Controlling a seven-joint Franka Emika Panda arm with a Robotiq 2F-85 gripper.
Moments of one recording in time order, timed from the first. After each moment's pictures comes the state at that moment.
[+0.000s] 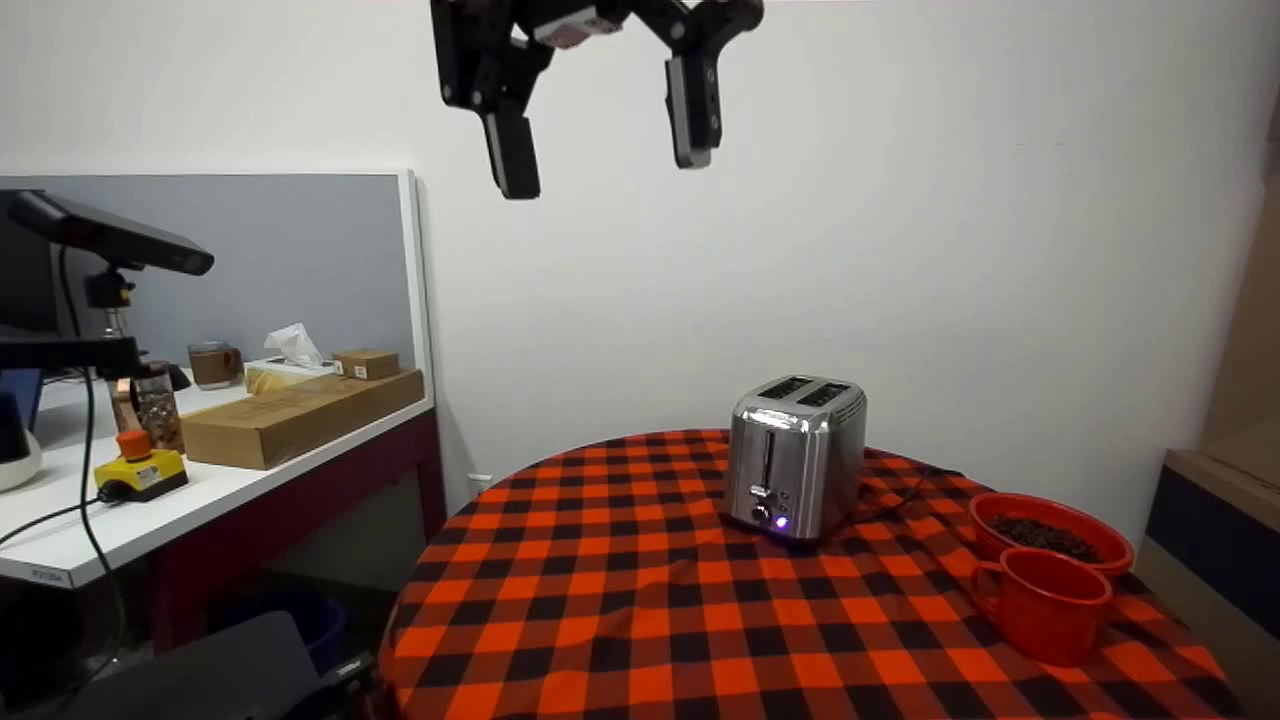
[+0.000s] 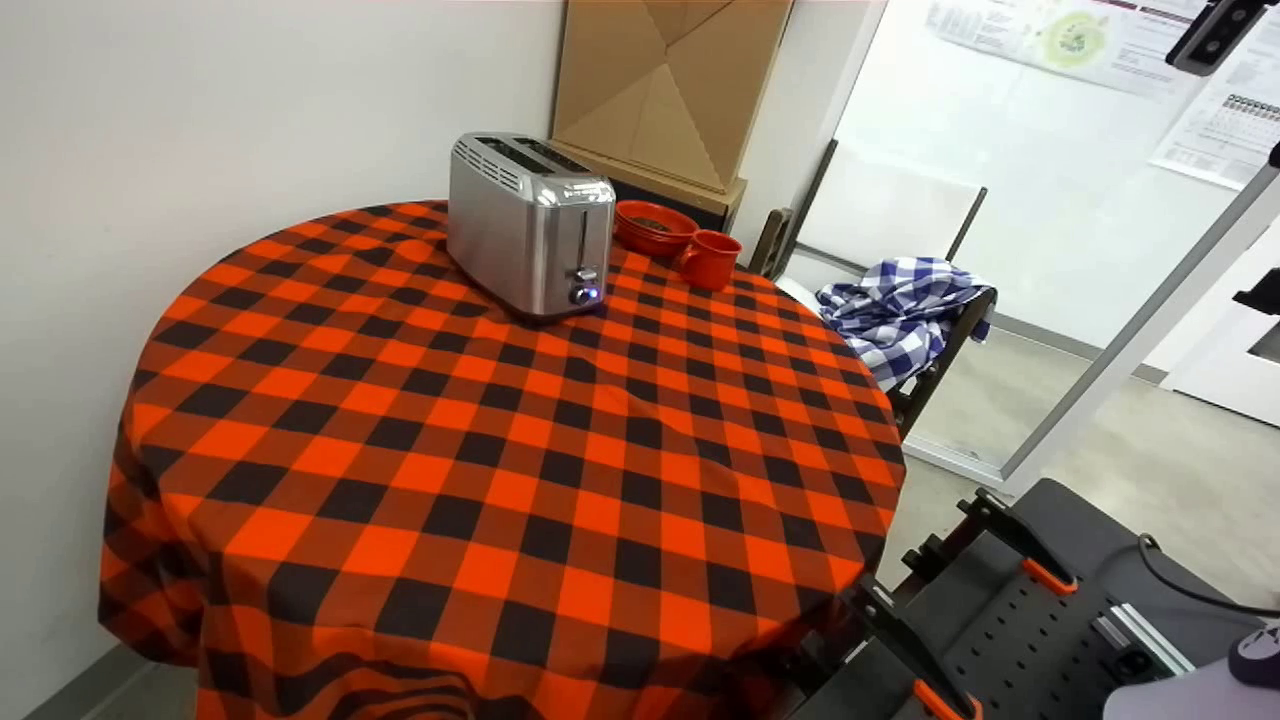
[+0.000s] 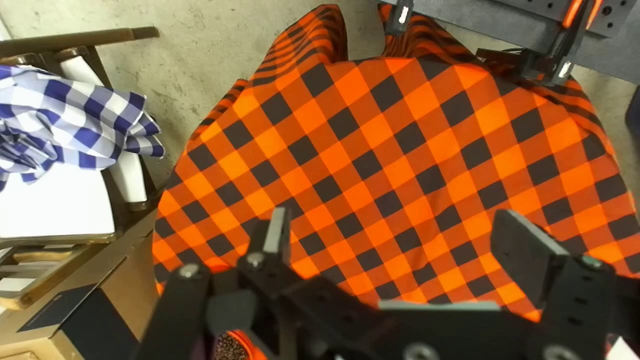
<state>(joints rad) -0.09 -0.95 -0.22 -2.64 -0.27 1.83 -0.45</state>
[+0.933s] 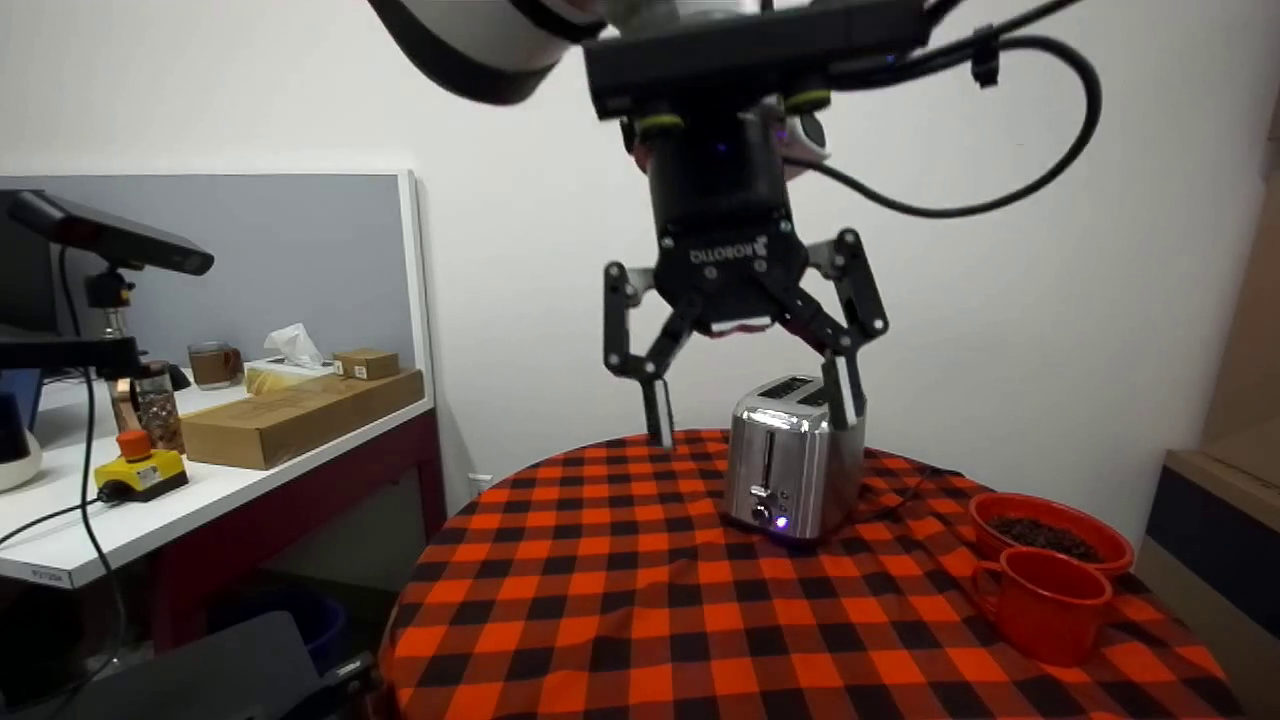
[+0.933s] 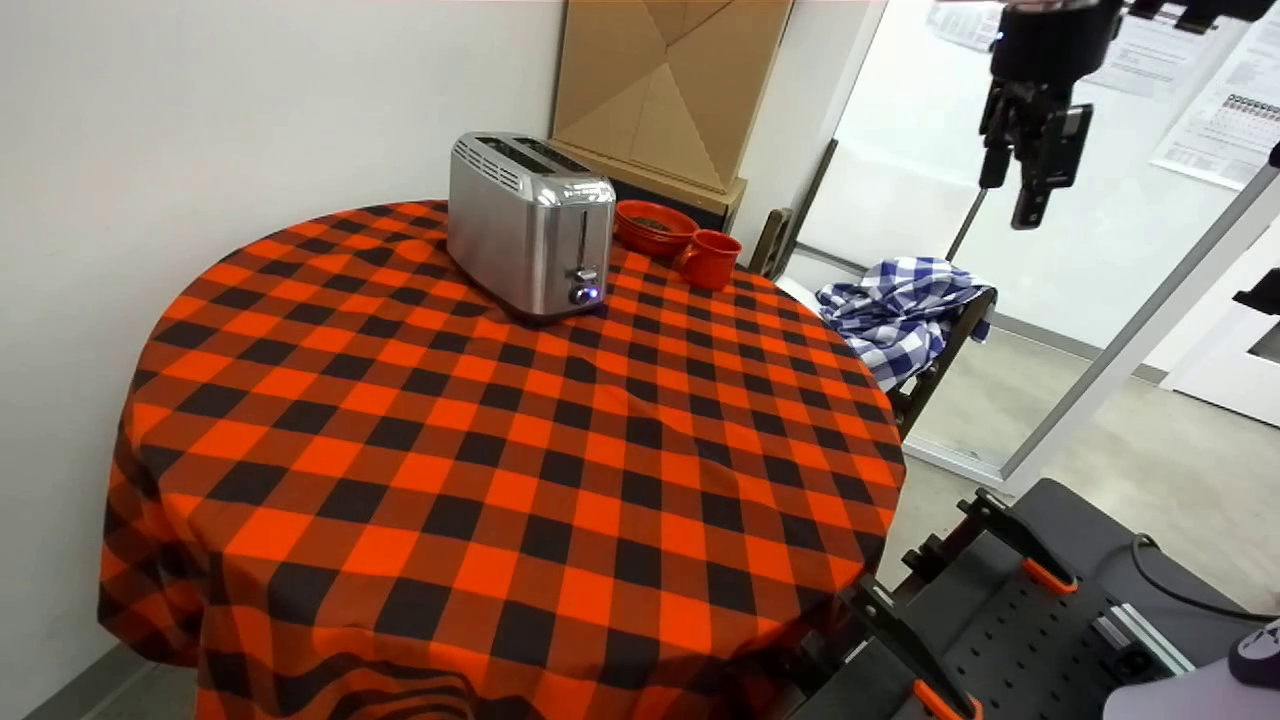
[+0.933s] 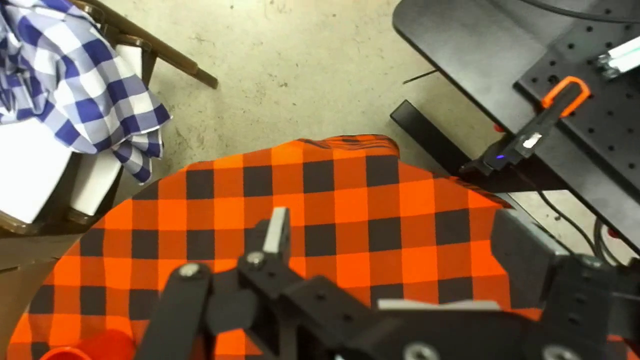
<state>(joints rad) 0.01 -0.38 -0.23 -2.57 -0.59 2.05 -0.66</state>
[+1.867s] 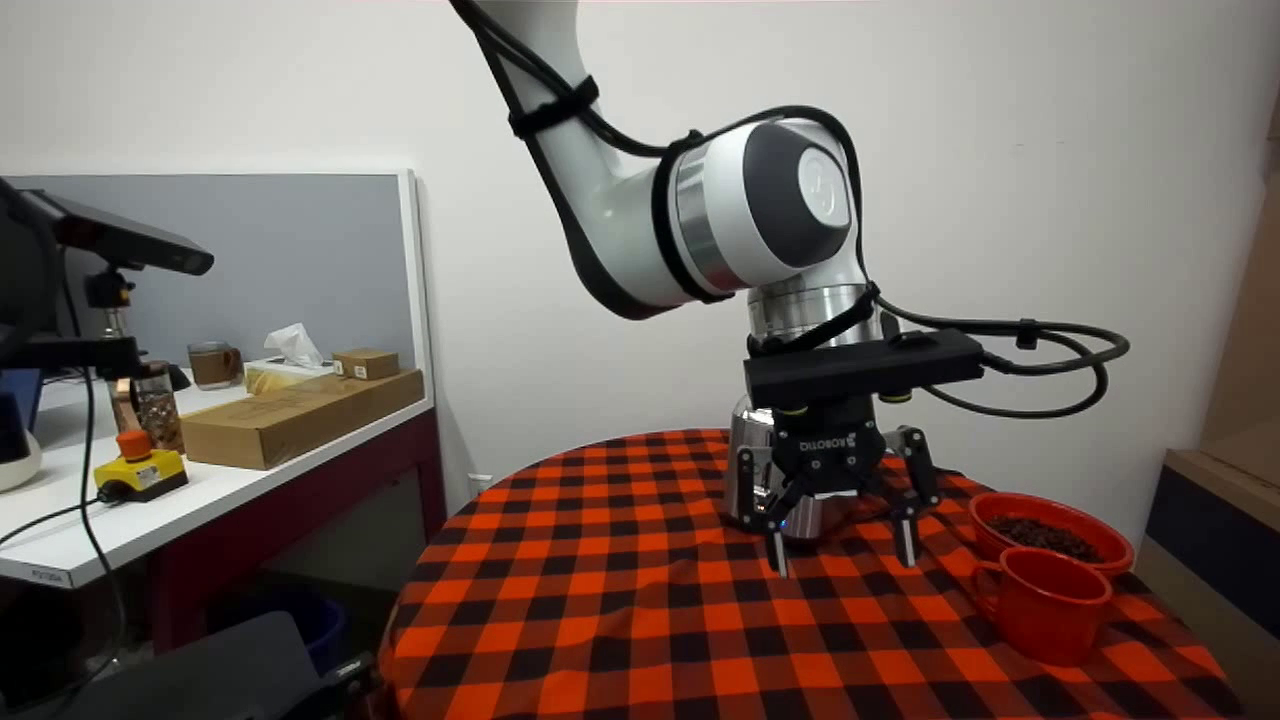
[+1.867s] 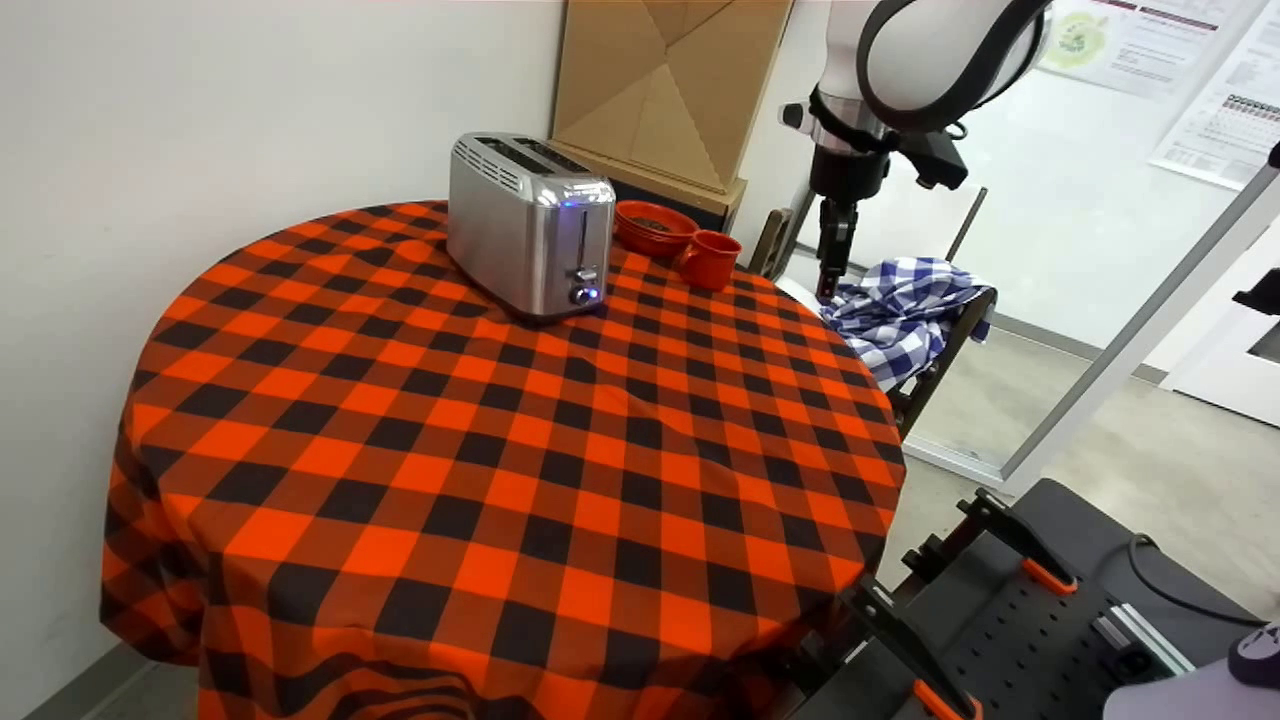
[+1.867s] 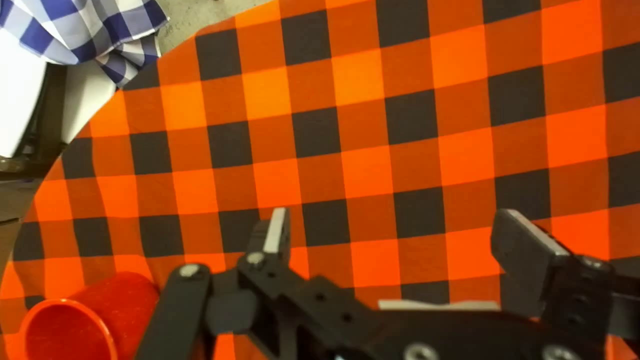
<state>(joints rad) -0.08 0.22 -0.16 -2.33 -0.48 2.52 -0.55</state>
